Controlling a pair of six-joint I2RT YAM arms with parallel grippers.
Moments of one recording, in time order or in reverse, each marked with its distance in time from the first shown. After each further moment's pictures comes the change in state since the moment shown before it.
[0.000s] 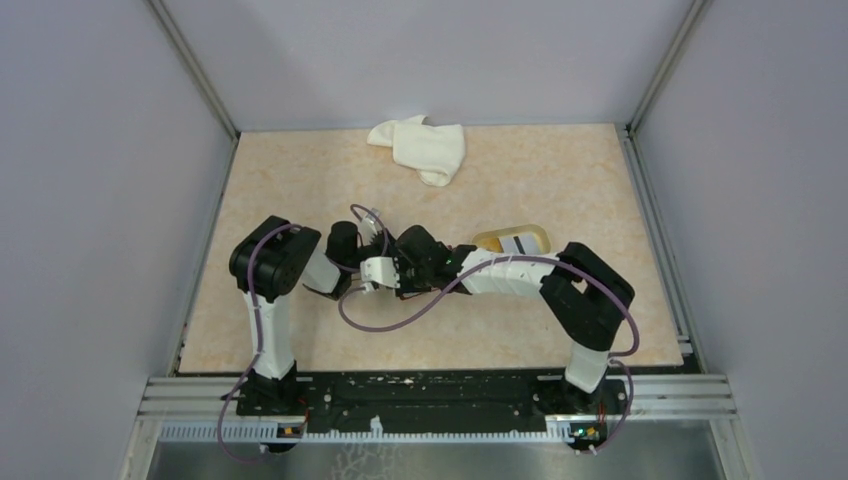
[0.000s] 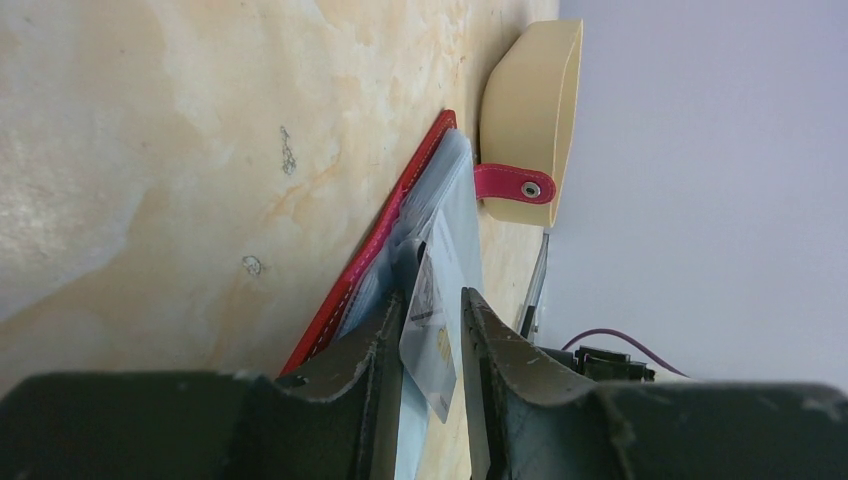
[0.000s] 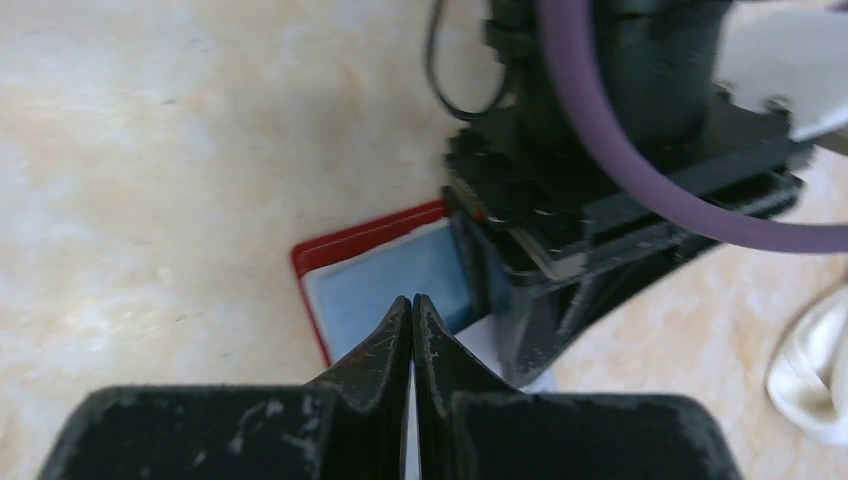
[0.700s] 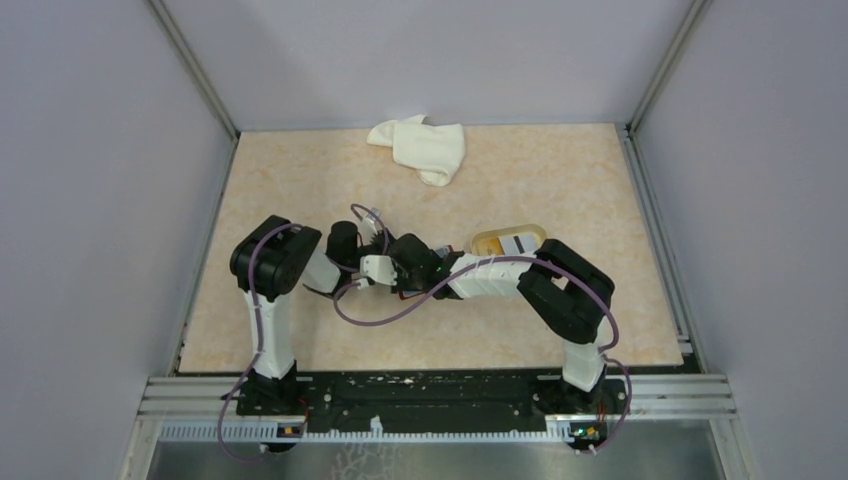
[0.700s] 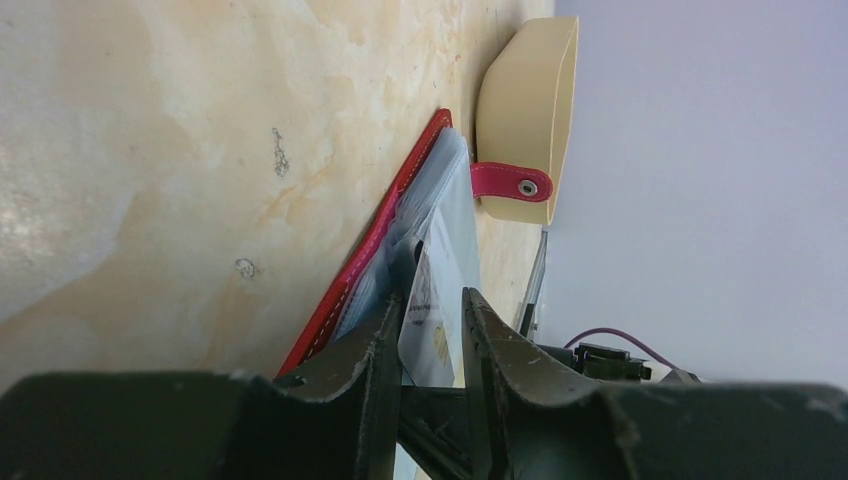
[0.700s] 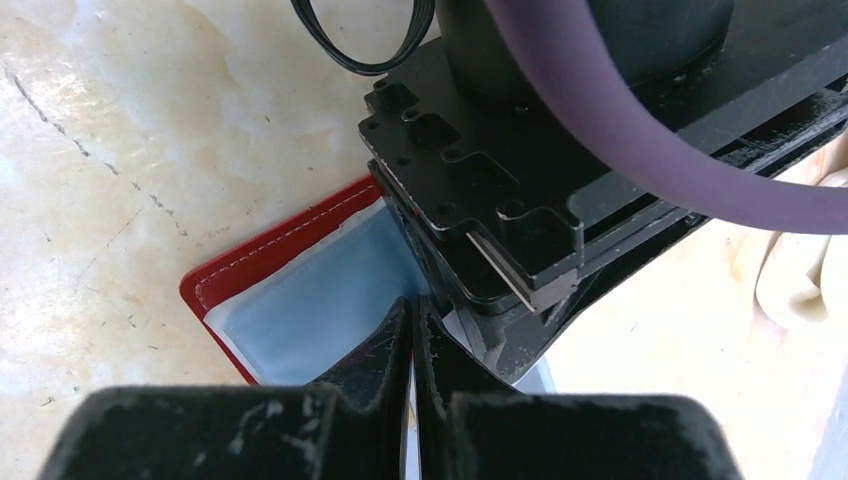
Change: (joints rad) left arm 0.000 0.006 0.000 0.016 0.008 0.000; right arm 0.030 0.103 0.000 0.123 0.294 0.099
